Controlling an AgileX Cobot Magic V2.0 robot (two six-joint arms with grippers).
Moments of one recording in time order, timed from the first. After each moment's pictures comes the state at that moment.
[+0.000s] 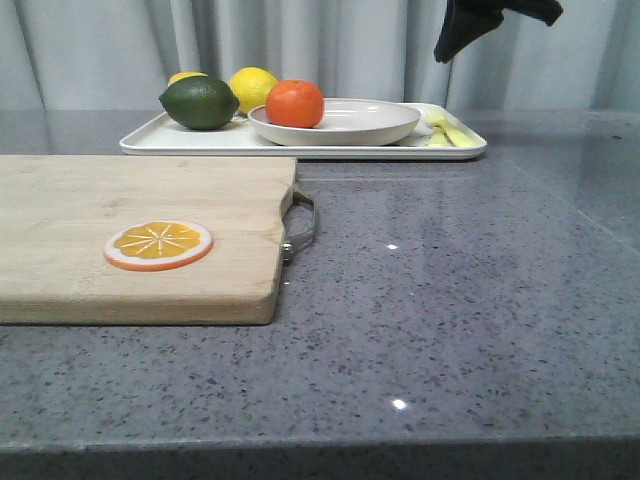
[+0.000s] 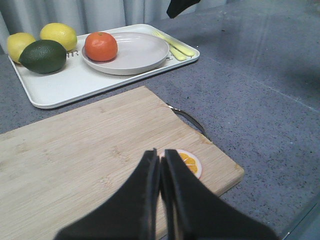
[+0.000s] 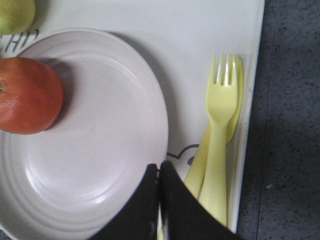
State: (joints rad) left arm -0.57 0.40 -0.54 -0.12 0.49 0.04; right arm 0.13 2.36 -2.62 0.30 1.26 0.10
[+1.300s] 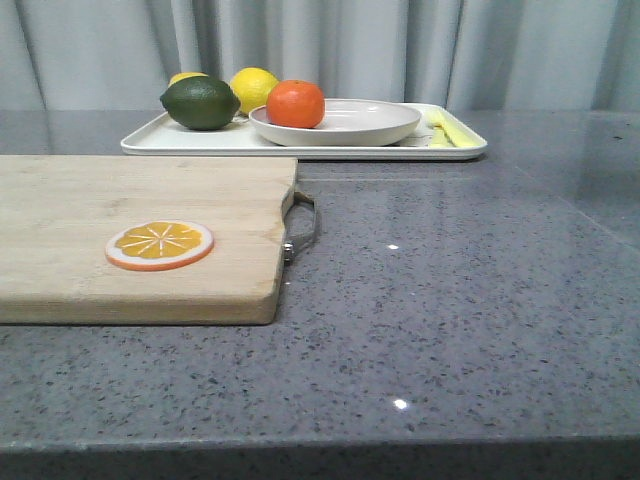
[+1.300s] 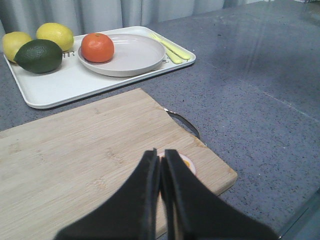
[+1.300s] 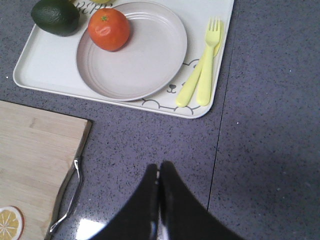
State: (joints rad) left arm -0.57 0.40 -0.54 -0.16 0.49 0.04; right arm 0.14 1.45 -1.78 0.25 1.19 0.02
